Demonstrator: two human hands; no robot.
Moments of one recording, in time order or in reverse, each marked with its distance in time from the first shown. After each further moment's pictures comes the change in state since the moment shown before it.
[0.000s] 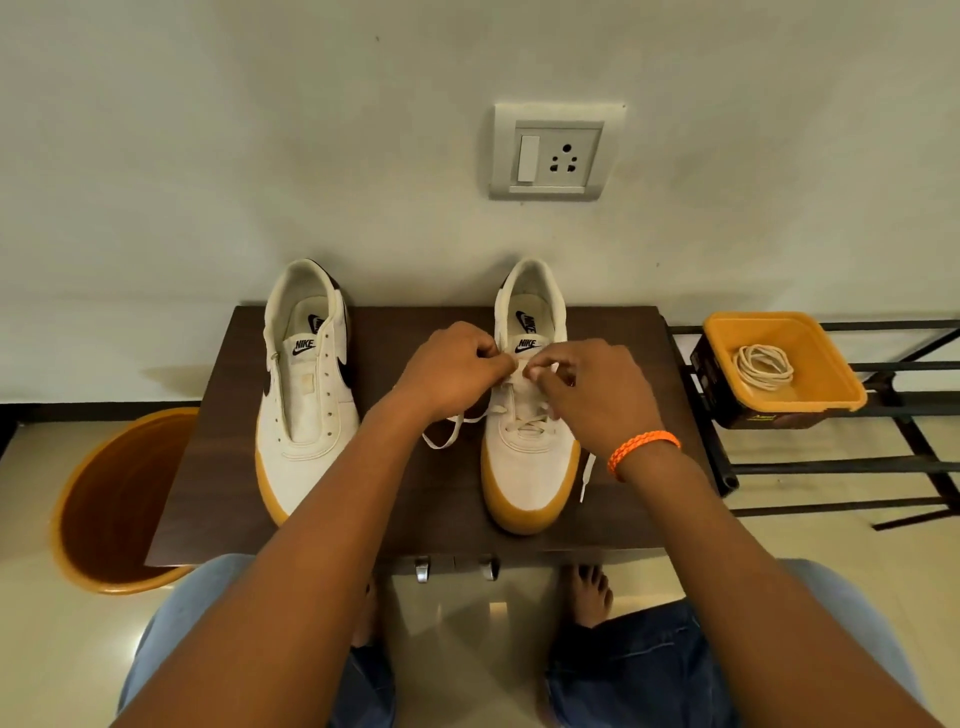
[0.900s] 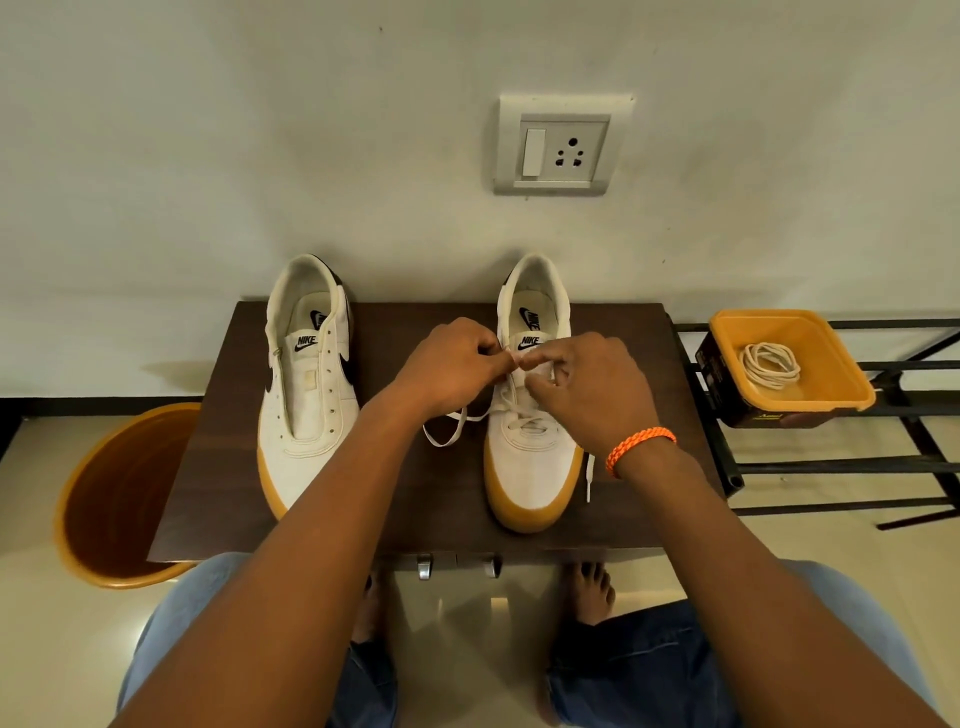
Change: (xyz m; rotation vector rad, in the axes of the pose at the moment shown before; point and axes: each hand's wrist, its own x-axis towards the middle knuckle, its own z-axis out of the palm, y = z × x) left_hand -0.002 0.000 -0.006 -0.029 -0.044 0.037; right_hand 0.007 0.001 0.006 -0.093 0.005 -0.066
